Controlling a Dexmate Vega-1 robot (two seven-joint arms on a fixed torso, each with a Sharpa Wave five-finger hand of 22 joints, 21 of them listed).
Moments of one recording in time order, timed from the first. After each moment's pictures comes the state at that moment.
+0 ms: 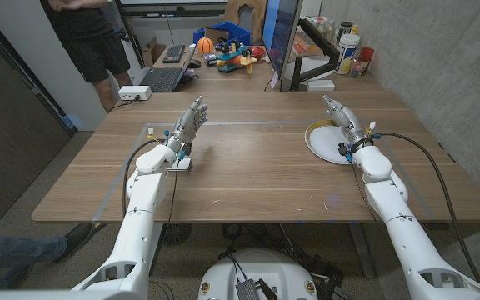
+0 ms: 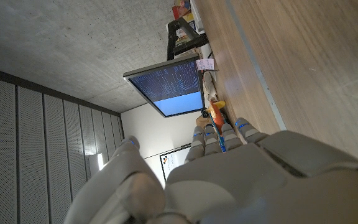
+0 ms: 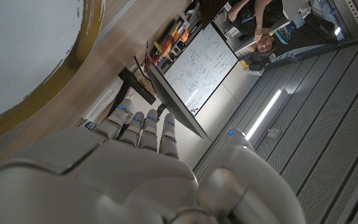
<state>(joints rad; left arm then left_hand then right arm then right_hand) 0.90 0.04 -0.16 -1.46 -0.04 0.03 -0.41 0.24 0.00 0.25 0.03 0.25 0.04 0.10 0.19 0.17 -0.03 0.06 0.21 0.19 -0.07 0.08 0.19 0.18 -0.13 0.06 0.33 0.17 -0.94 -0.22 0.05 -1.42 -0.14 0.26 0.12 0.25 -0.06 0.22 0.02 0.28 0.20 -0.02 0.21 0.19 0.14 0.04 0.24 0.19 0.02 0.00 0.24 0.20 0.06 0.00 0.37 0.16</state>
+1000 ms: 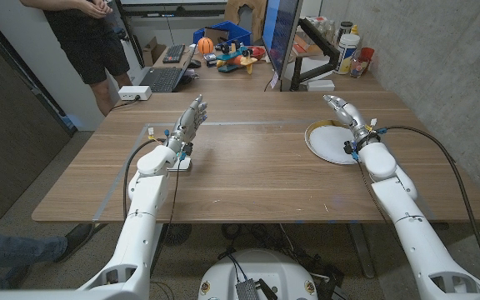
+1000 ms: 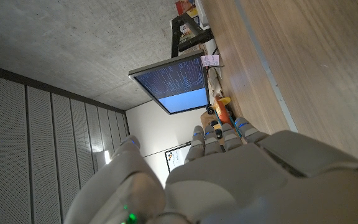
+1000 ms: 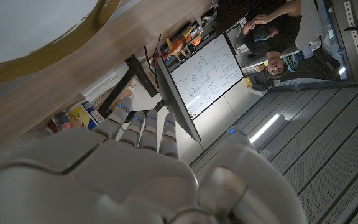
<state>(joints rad) 0.92 0.04 -0.15 -1.47 -0.04 -0.01 -0.38 0.25 0.01 0.25 0.02 0.24 0.06 0.09 0.19 0.17 -0.02 0.06 0.21 0.19 -0.07 0.08 0.19 0.18 -0.12 0.06 0.31 0.17 -0.97 -0.27 0.05 -1.50 -0.30 0.21 0.07 0.25 -0.05 0.22 0.02 0.29 0.21 -0.03 0.21 0.19 0.15 0.03 0.23 0.19 0.04 -0.01 0.24 0.20 0.07 0.01 0.35 0.16</state>
